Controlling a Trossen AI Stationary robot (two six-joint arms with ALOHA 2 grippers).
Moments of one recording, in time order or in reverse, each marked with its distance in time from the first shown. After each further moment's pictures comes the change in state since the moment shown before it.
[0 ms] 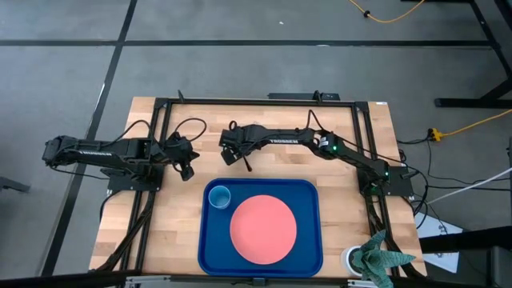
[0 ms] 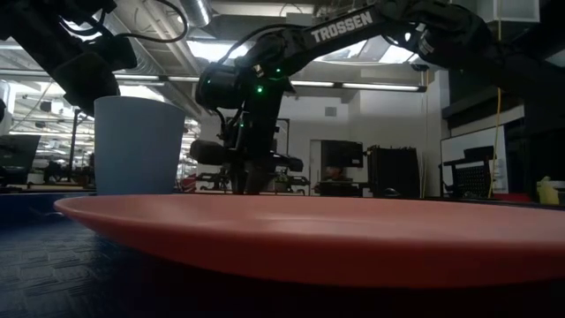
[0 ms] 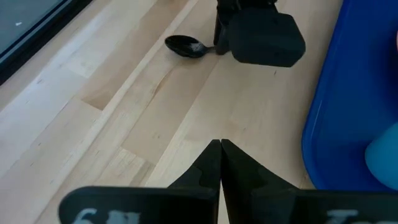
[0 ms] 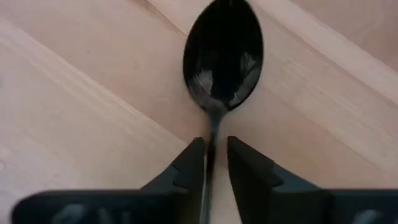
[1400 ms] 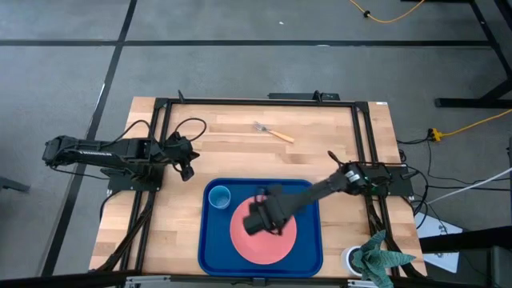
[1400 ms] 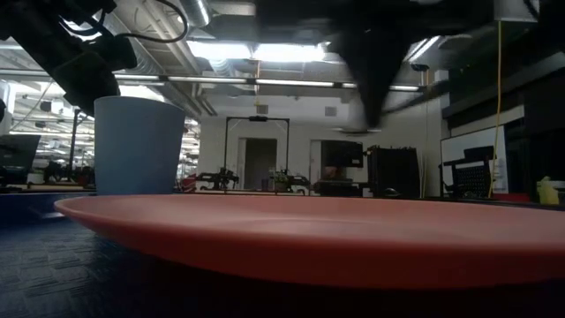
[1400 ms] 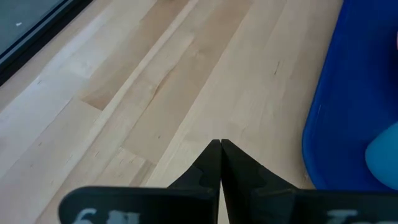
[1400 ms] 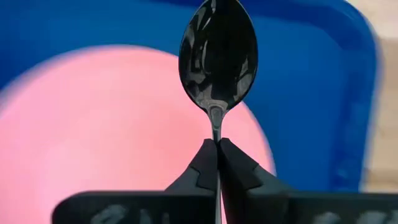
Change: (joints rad) left arm 0.000 0.000 0.000 0.000 0.000 0.001; right arm 0.576 -0.249 -0.092 -0.581 0.022 1.105
